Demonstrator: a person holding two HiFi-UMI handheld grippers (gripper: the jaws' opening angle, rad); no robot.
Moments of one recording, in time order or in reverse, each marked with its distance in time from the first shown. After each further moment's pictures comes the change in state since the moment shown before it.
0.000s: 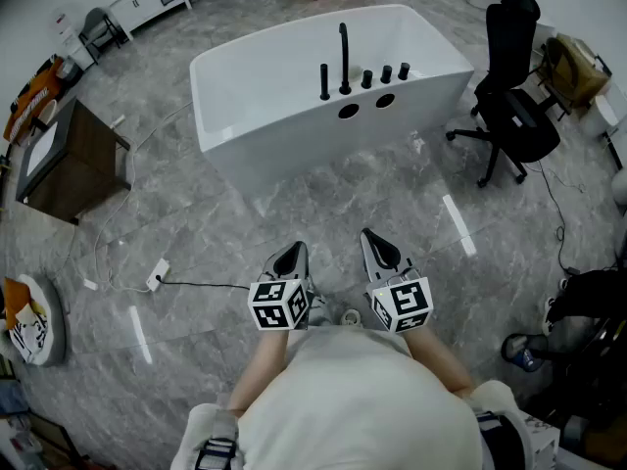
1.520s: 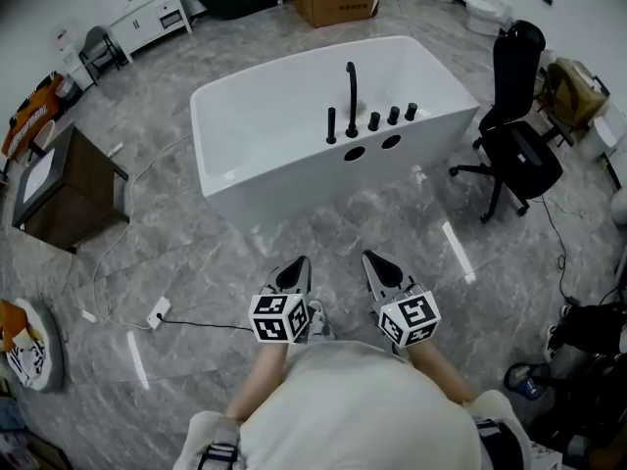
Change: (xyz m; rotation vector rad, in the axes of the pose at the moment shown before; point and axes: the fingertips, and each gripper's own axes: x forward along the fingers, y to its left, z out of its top) left arm 0.081 0.052 0.078 0.026 -0.009 -0.073; right arm 0.103 -0.032 0.021 0.083 0.006 0.048
